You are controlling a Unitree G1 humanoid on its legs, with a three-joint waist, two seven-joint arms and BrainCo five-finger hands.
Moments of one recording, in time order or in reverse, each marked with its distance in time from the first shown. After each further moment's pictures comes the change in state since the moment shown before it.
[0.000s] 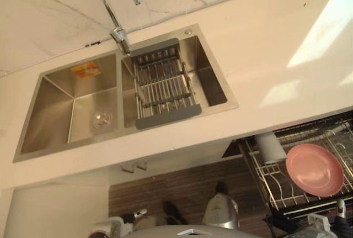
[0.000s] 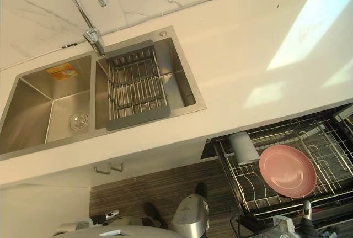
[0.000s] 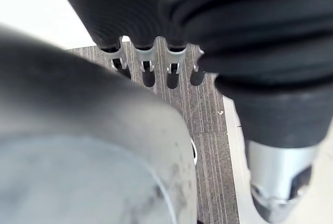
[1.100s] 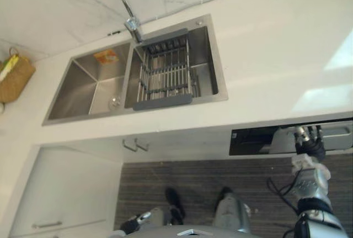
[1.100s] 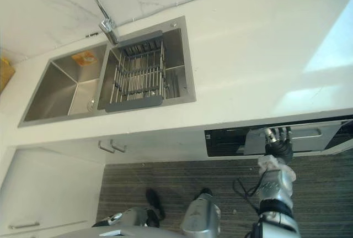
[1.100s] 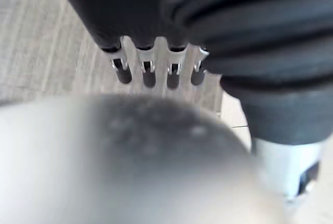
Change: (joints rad) left arm 0.119 -0.039 0.073 0.026 -0.023 -0.288 -0.150; right arm -0.155 -0.306 0.534 0.078 0.047 0.169 0.384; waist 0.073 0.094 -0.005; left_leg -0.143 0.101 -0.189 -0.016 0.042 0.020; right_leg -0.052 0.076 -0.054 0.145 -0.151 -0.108
